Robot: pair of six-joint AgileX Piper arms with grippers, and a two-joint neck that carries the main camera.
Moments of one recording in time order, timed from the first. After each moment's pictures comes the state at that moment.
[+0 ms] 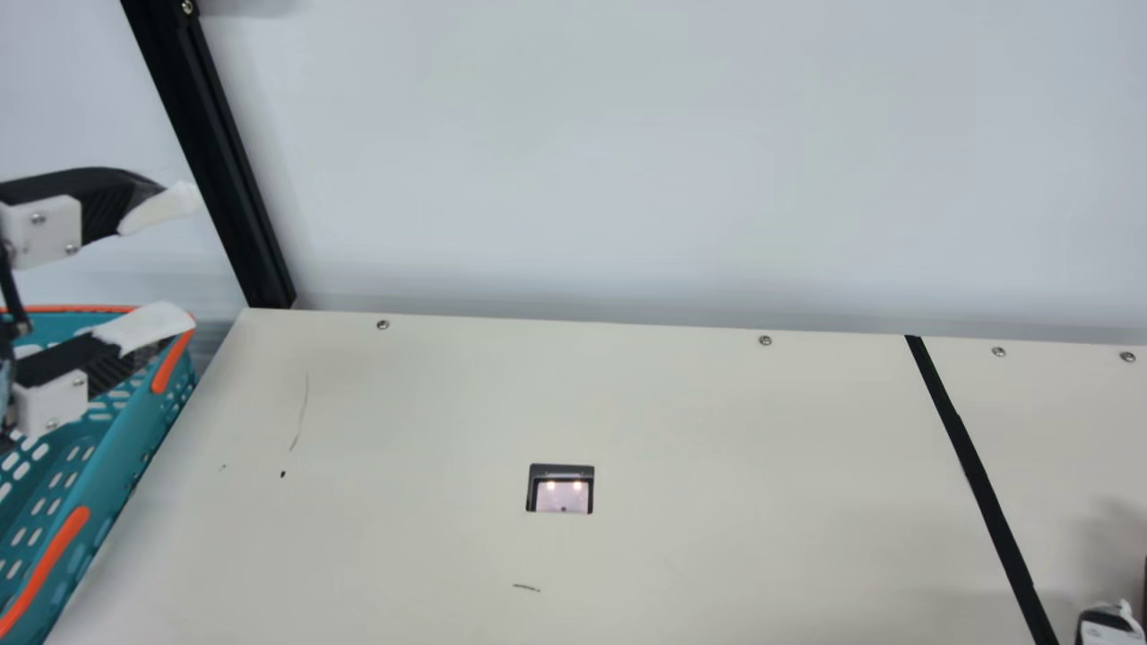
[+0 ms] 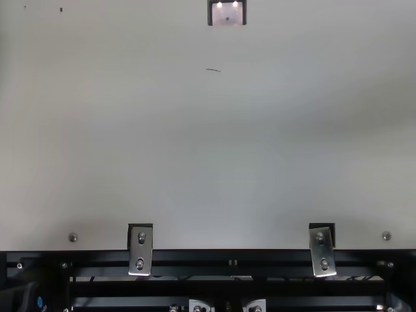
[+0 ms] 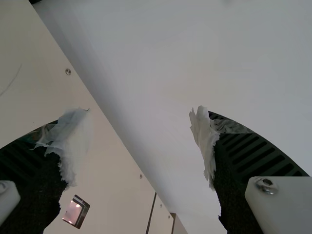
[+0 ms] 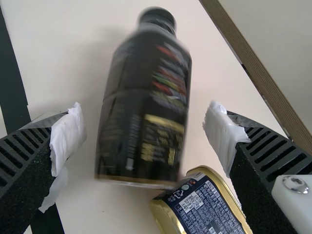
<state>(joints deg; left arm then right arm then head) 14.1 74.5 -51.4 -81.2 30.1 12.6 -18.5 78.0 -22.5 60.0 -23.1 -70.5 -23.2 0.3</state>
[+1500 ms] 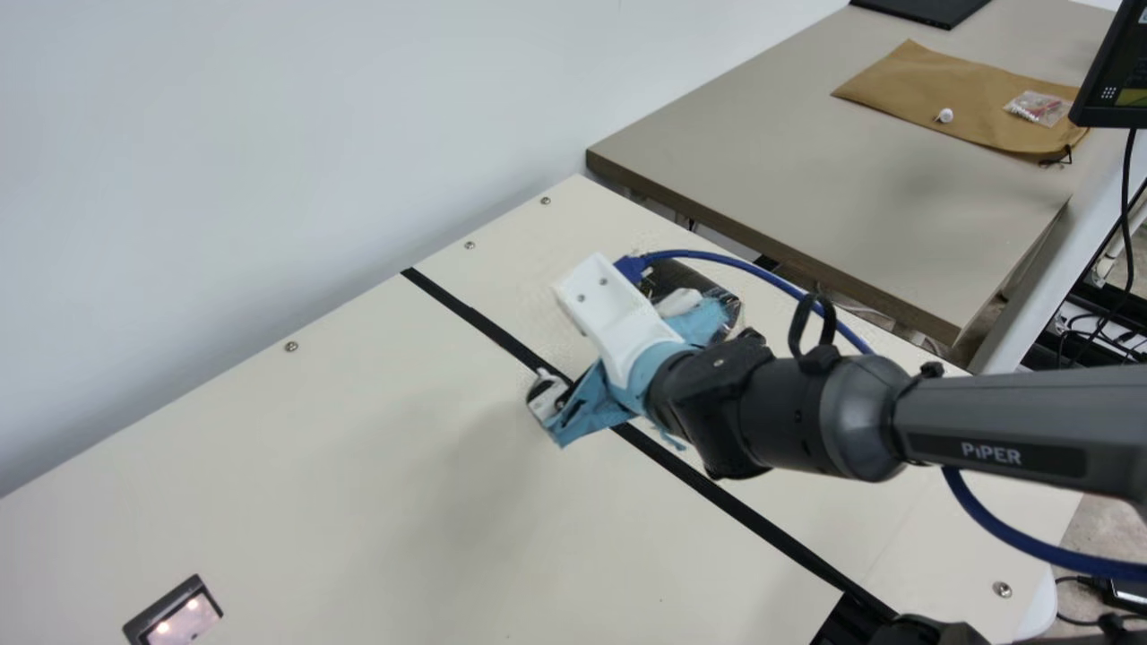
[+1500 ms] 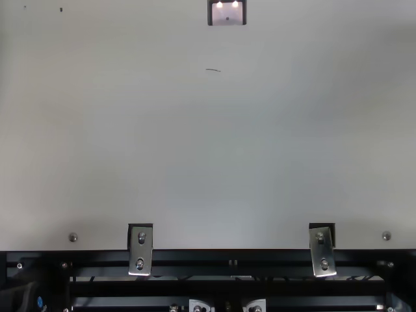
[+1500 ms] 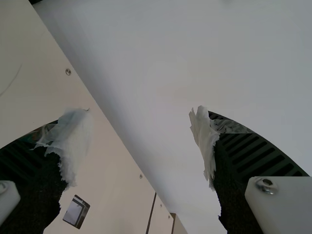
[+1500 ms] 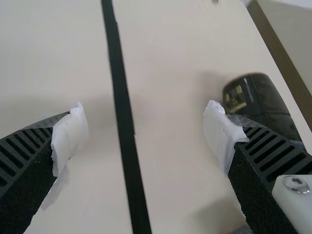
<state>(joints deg) 14.1 74.5 -51.4 -81.2 30.1 12.6 -3.4 74.8 -29.0 86.5 -18.1 -95.5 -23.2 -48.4</state>
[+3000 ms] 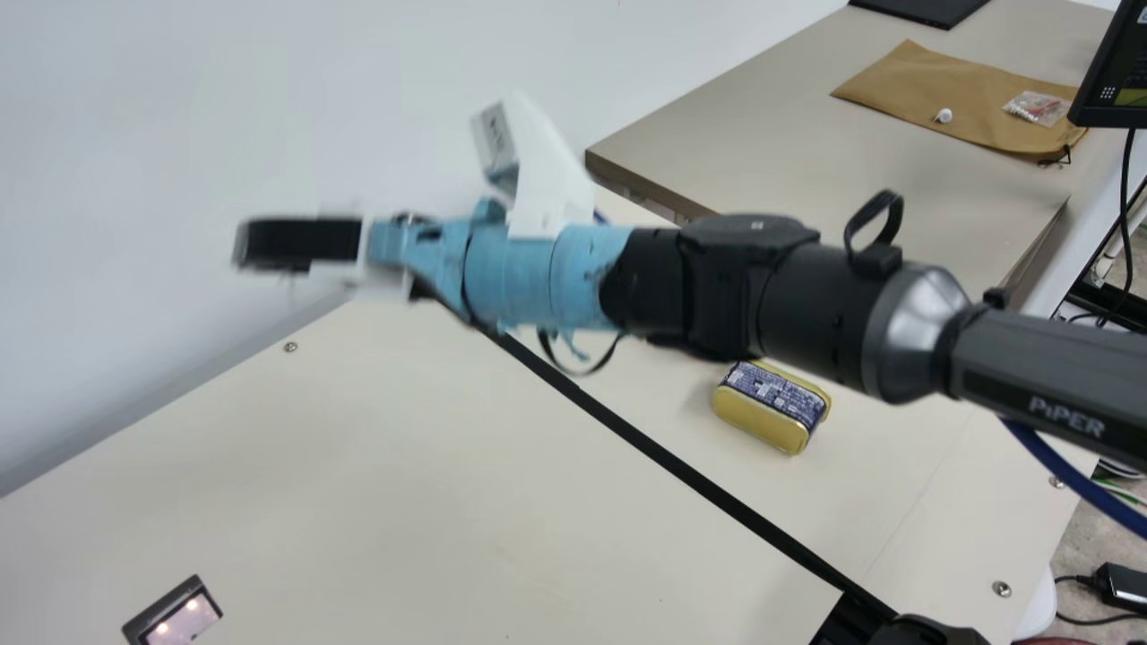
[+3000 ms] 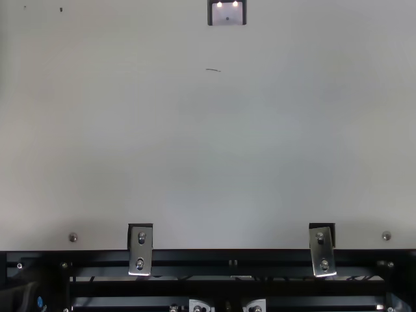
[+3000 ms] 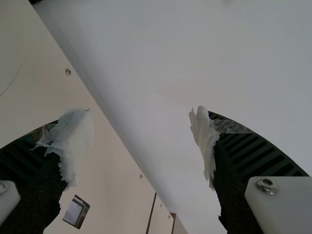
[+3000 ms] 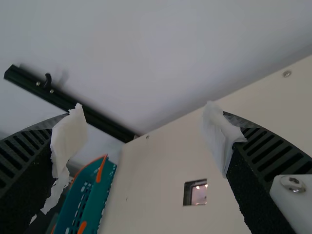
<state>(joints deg) 14.1 74.5 -51.4 -81.2 30.1 12.6 -5.3 68.9 -42.0 99.4 32.7 -60.2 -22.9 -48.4</state>
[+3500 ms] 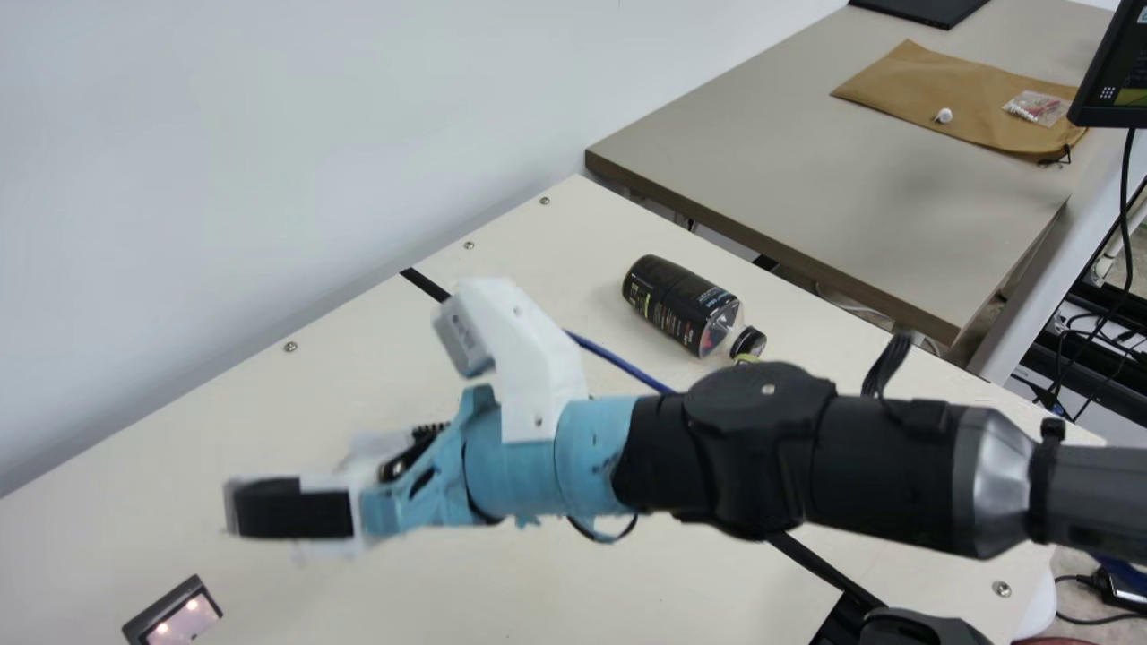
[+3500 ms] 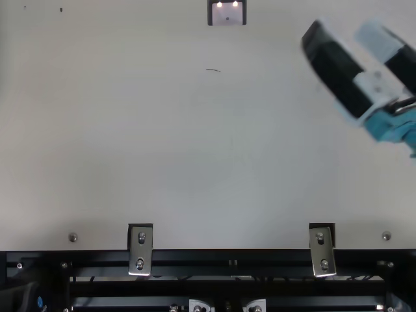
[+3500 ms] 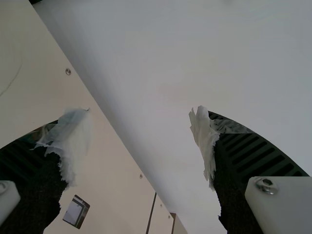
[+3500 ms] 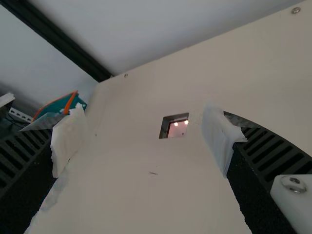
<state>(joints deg) 14.1 74.5 -51.4 -81.2 30.1 12.6 15.1 61.6 -30.1 100.2 15.6 -67.8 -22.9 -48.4</state>
